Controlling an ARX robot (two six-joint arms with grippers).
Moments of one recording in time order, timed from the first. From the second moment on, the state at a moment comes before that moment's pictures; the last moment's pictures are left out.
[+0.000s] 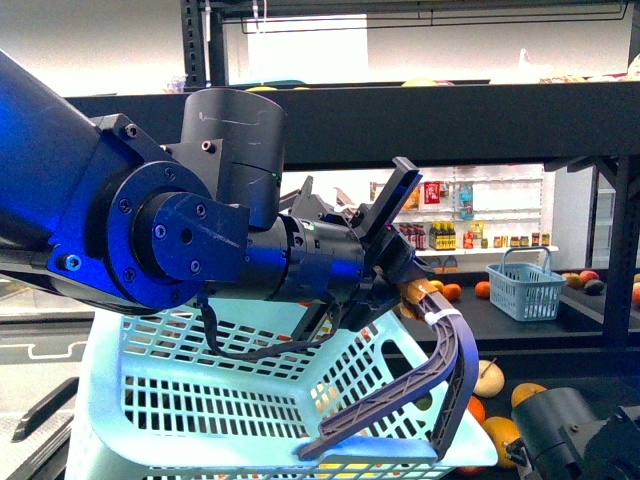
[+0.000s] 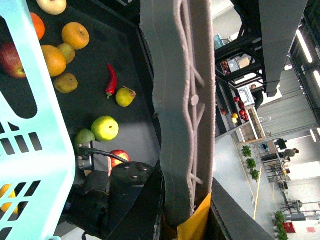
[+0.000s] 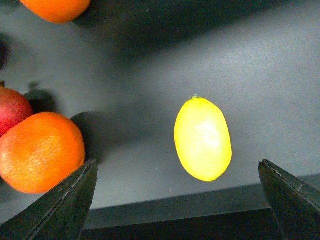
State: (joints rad) left arm -0.46 1.98 1.46 0.32 0.54 -0.84; right arm 0.10 2.35 1.33 0.11 -0.01 0.50
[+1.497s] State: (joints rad) left arm -0.45 1.98 1.46 0.32 0.52 -0.83; right arm 0.16 2.70 1.71 -0.14 0.17 0.56
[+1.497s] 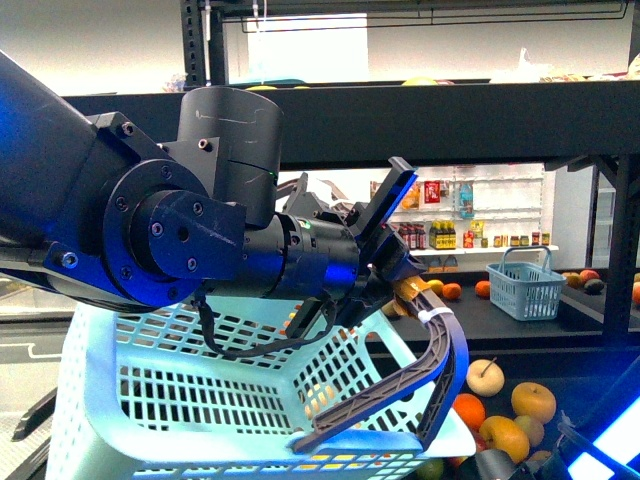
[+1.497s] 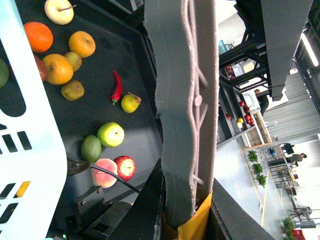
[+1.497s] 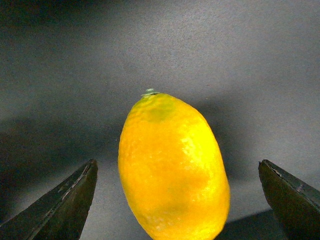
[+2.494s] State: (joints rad) left arm -0.46 1.98 1.46 0.32 0.54 -0.84; right arm 0.16 2.77 1.79 -0.16 0.20 0.56
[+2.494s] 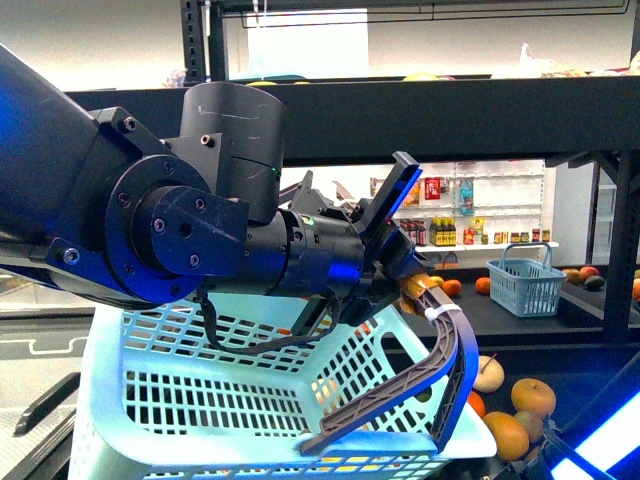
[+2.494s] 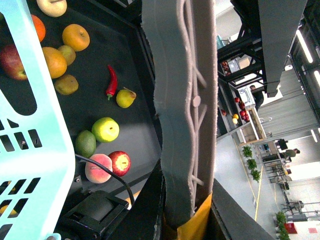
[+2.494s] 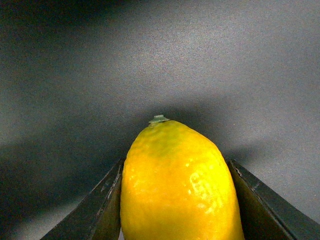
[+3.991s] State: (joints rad) left arm -0.46 1.99 1.48 0.32 0.56 -0.85; right arm -0.11 2.28 1.34 0.07 0.25 0.31
